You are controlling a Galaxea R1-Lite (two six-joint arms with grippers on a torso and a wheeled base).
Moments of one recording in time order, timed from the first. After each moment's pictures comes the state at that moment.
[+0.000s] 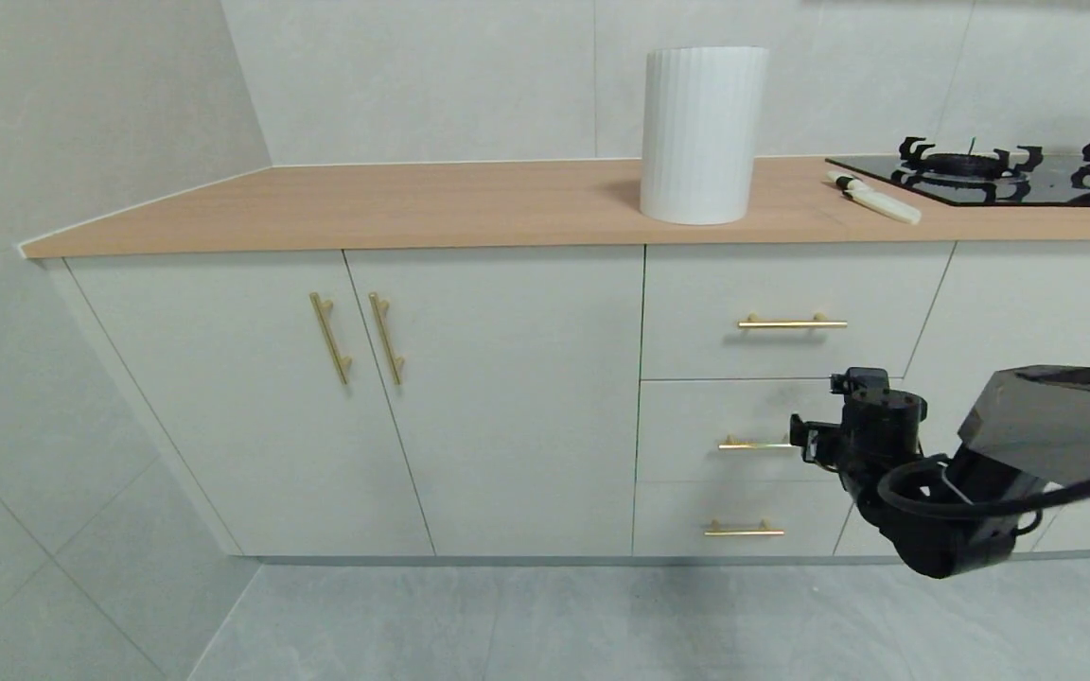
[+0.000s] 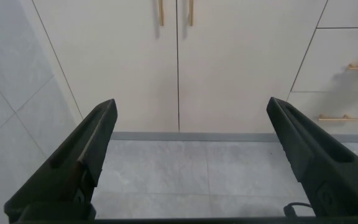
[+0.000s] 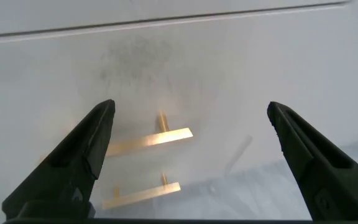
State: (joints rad) left arm 0.00 0.00 0.00 0.00 0.02 0.00; right arm 0.21 2.35 -0.87 -1.23 -0.46 0.07
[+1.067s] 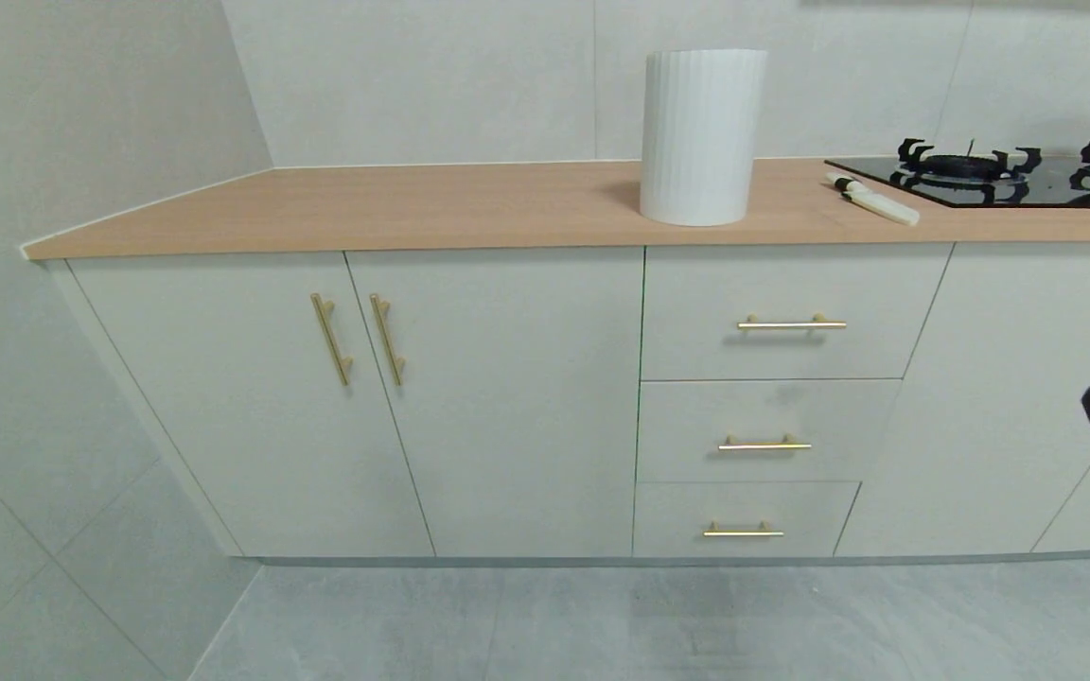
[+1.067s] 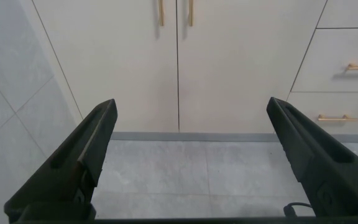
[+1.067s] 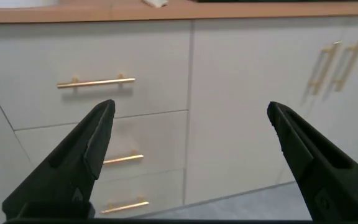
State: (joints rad) left arm 0.00 0.00 0.00 0.00 0.02 0.00; right arm 0.27 1.13 -0.09 -1.24 -0.54 -0.12
